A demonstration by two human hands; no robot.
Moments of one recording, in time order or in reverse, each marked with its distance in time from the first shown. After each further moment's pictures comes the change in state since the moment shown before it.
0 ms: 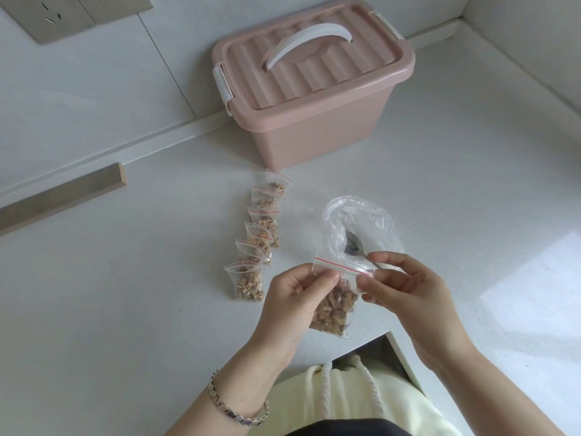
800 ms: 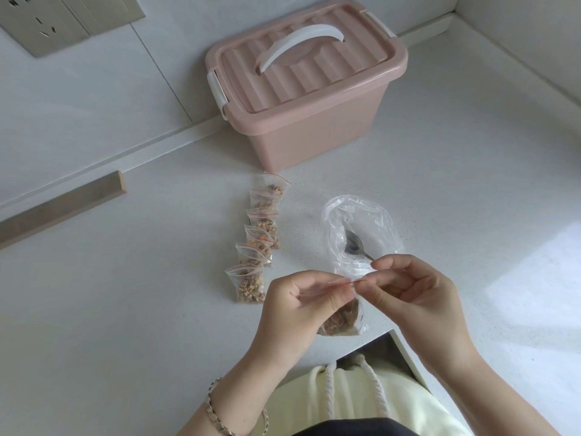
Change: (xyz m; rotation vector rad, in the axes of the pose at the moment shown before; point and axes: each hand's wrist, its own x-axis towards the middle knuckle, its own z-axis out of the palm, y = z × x) left_hand -0.010 0.010 0.001 0.086 -0.080 0.139; right_hand -0.012 -0.004 0.004 0.042 0.001 -0.159
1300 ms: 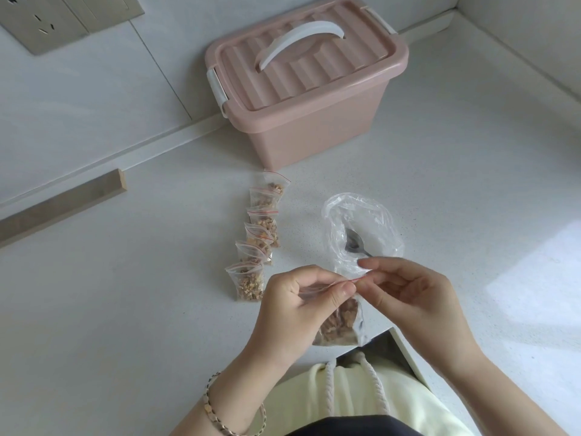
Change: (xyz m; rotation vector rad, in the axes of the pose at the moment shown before) left_hand -0.001 0.004 -0.003 0.157 -0.035 0.109; right_hand -0.003 -0.005 -0.001 -0.153 -0.088 -0.039
